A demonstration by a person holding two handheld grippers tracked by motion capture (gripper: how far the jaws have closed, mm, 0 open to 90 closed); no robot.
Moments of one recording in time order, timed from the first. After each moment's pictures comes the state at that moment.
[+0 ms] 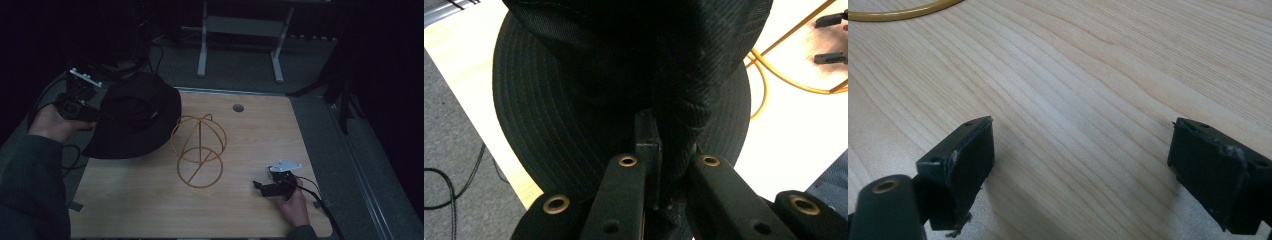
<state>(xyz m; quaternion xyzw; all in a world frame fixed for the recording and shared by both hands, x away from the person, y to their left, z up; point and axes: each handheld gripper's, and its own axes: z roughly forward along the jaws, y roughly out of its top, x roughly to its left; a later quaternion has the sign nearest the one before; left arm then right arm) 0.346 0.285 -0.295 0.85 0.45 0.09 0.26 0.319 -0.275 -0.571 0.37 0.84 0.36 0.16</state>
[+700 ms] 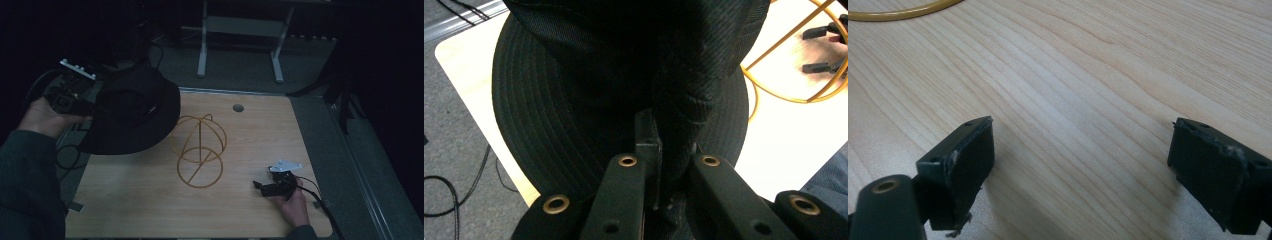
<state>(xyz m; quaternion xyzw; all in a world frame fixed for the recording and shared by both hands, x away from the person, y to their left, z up) 0.342 0.289 -0.274 0.85 0.44 0.09 0.28 0.319 -0.275 -0.571 0.37 0.84 0.36 0.16</state>
